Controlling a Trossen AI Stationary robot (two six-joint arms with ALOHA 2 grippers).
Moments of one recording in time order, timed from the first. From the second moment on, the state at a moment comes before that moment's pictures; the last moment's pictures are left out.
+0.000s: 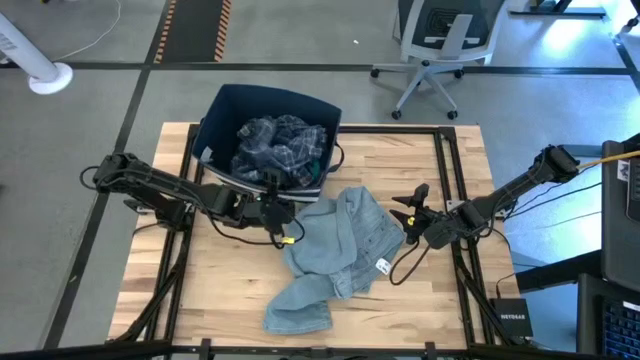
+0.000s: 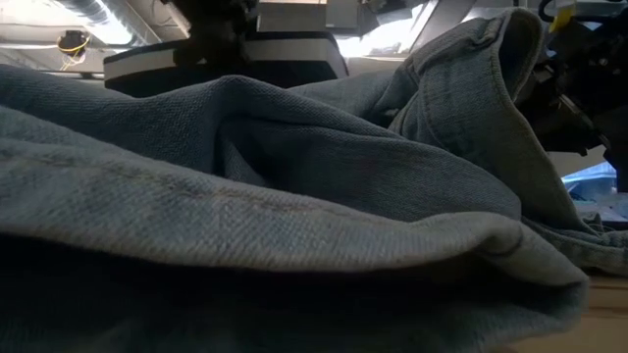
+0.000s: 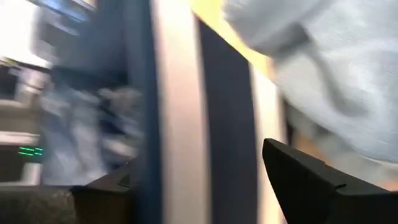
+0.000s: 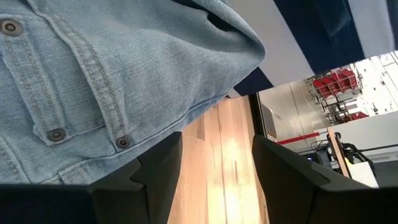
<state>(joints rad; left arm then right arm) -0.22 1.41 1.09 -0.52 -0.81 0.39 0.52 0.80 0.30 -0.29 0.92 -0.27</state>
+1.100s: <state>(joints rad) -0.52 1.77 1.27 -0.93 -0.73 -0.05 0.52 0.95 0.30 -0.18 0.90 -0.30</state>
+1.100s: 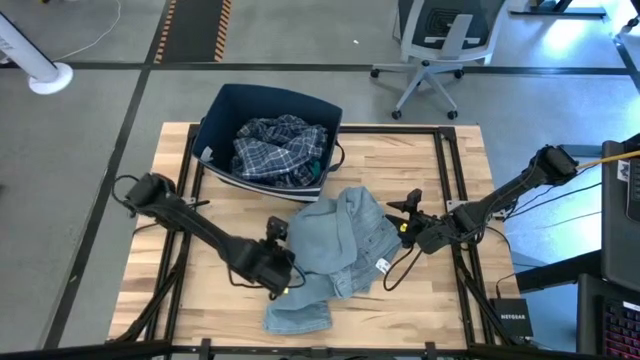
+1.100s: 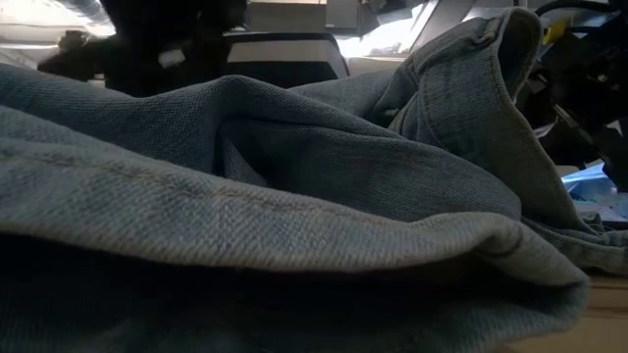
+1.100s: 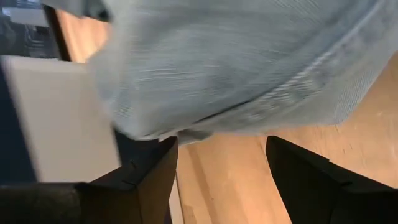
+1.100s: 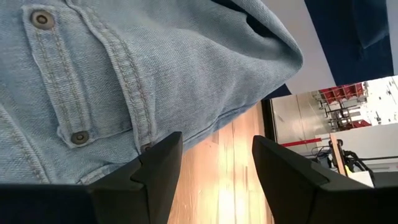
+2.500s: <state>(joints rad) -0.36 1.89 1.03 -0.06 -0.62 0.19 0.50 1.17 0.30 -0.01 0.79 -0.37</state>
